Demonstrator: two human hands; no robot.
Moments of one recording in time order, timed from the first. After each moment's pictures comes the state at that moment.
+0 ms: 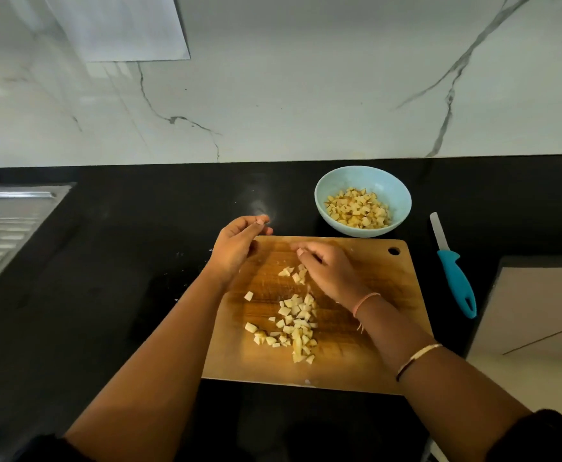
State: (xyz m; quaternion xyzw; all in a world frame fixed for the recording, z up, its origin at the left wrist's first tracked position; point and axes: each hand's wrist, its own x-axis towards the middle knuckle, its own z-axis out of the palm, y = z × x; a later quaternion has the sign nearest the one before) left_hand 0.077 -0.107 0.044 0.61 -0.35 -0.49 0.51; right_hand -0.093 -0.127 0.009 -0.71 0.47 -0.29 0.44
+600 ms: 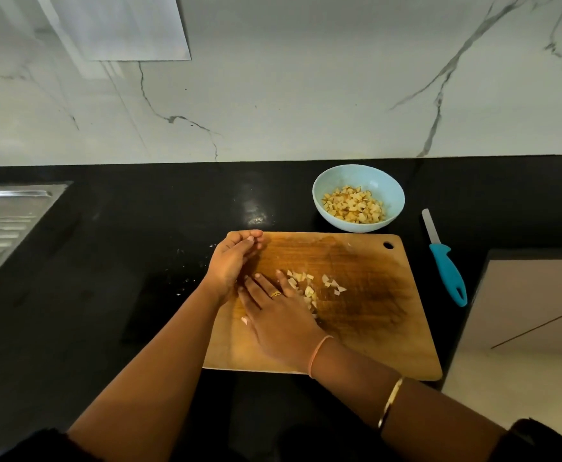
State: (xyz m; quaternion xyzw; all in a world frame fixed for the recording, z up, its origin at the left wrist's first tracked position) left_hand 0.088 -0.092 0.009 0.61 -0.34 -0.49 0.52; right_hand -0.044 -0.047 -0.011 -0.94 0.33 -0.02 0.00
